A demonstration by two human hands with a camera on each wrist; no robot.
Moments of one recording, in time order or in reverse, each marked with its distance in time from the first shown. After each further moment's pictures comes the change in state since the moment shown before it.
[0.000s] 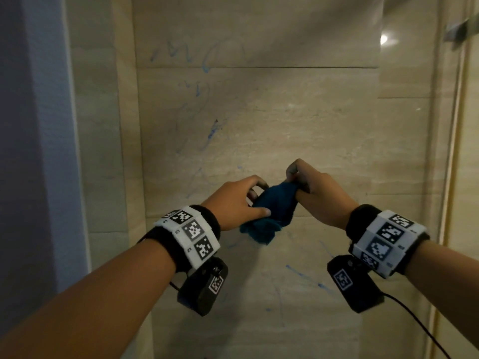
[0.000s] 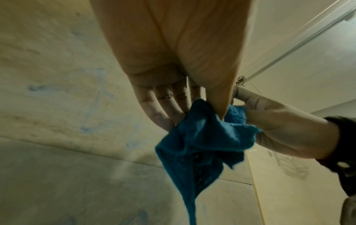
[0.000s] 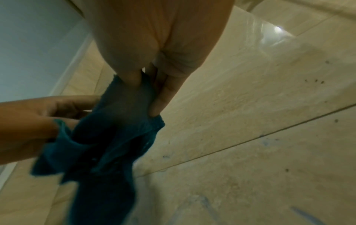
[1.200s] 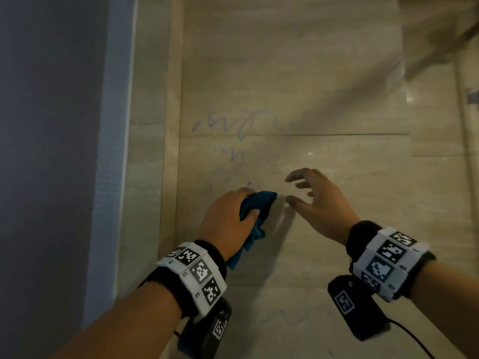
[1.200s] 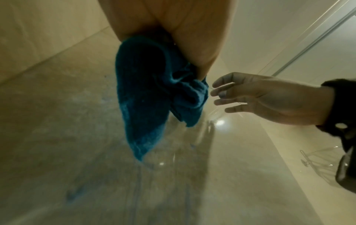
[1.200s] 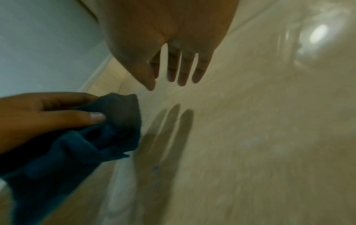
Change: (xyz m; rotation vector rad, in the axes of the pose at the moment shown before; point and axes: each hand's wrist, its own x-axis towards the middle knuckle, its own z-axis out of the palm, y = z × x) left_hand 0.015 -0.023 -0.073 0.114 0.523 0.094; right_hand 0.092 -0.050 -0.002 -0.100 0.231 -0.043
